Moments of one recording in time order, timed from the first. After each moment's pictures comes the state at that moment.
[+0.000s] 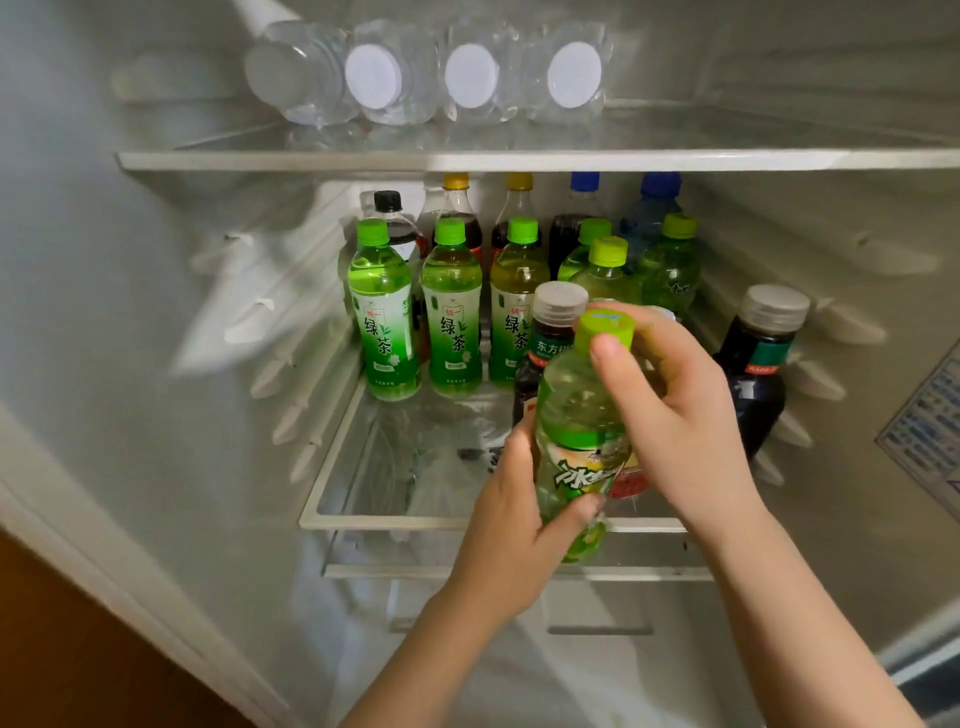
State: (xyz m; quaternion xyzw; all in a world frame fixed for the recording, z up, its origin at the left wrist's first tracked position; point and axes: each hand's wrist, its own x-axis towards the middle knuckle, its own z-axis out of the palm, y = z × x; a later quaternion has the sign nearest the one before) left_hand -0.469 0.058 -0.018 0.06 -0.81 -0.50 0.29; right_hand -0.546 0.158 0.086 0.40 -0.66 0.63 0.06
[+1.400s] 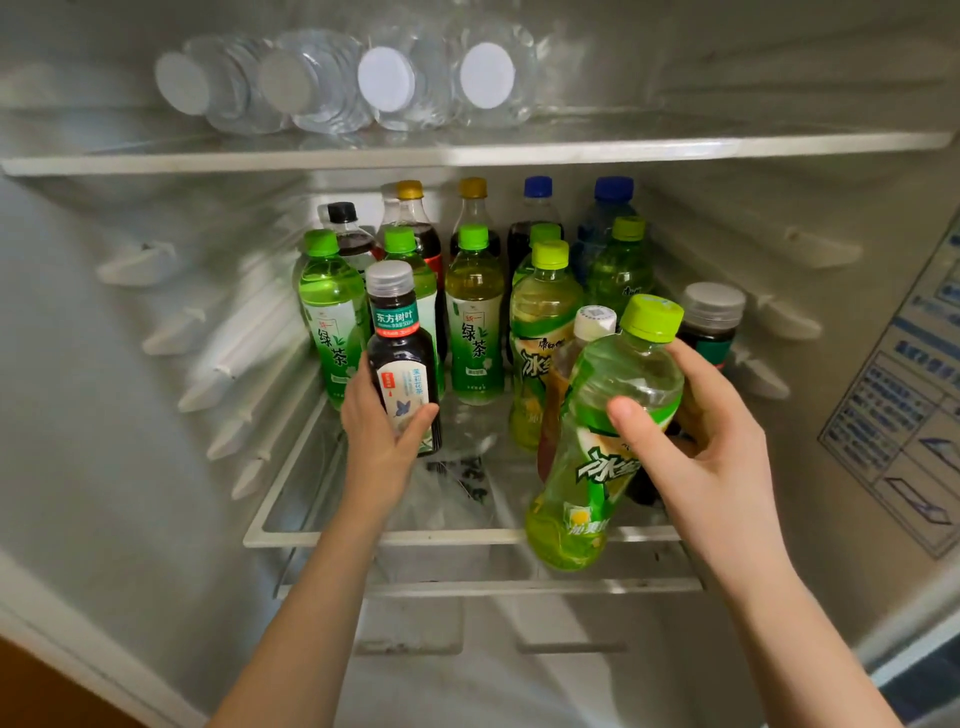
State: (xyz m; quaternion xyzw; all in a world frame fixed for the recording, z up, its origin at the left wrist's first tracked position) left_hand -0.518 -0.044 -0.029 0.21 -0.78 -0.39 0.43; right_hand -0.575 0.214 0.046 0.33 -0.64 0.70 0.04
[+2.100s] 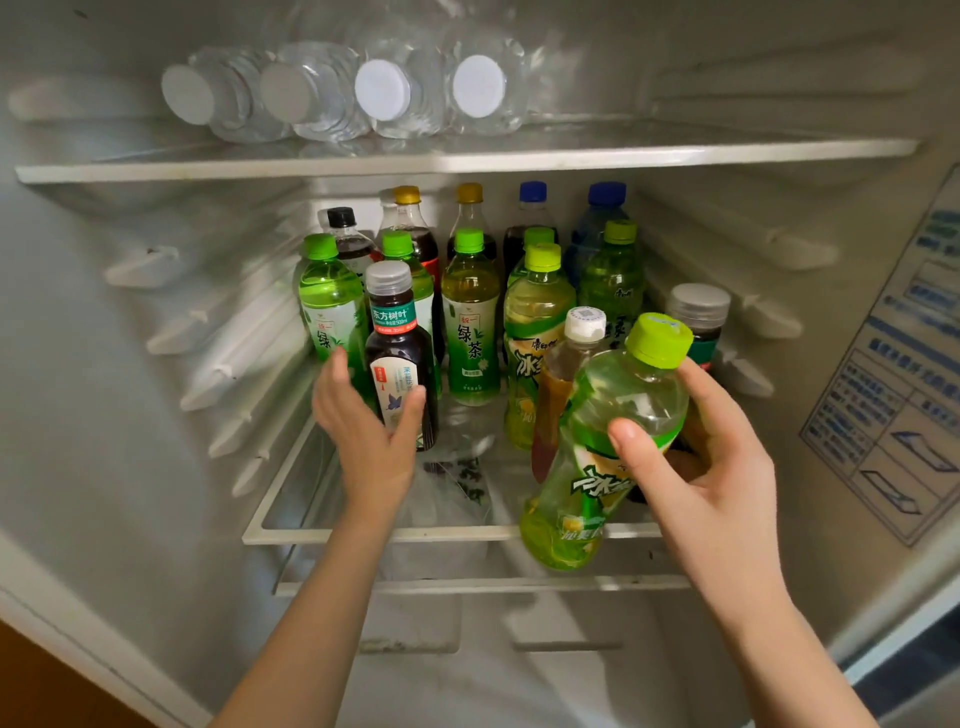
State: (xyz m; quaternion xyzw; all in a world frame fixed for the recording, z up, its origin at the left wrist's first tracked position) left_hand -0.512 -0.023 -0.018 0.26 -0.75 -0.29 0.53; right_hand -0.561 0.223 0.040 0.34 -0.62 0.70 0.08
